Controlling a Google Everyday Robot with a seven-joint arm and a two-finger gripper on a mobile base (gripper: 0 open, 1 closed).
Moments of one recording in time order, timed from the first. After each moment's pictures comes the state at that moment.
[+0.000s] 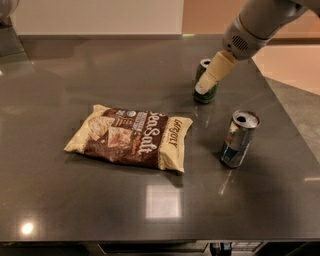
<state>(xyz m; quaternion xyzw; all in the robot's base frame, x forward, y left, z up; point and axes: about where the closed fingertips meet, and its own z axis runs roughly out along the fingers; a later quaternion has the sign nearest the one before) 0.622 -0.151 0.937 -0.45 0.86 0.04 0.24</state>
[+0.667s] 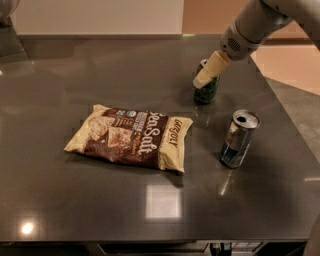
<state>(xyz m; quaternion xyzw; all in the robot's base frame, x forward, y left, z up) 0.670 -0.164 0.914 -0.40 0.88 0.05 0.25</state>
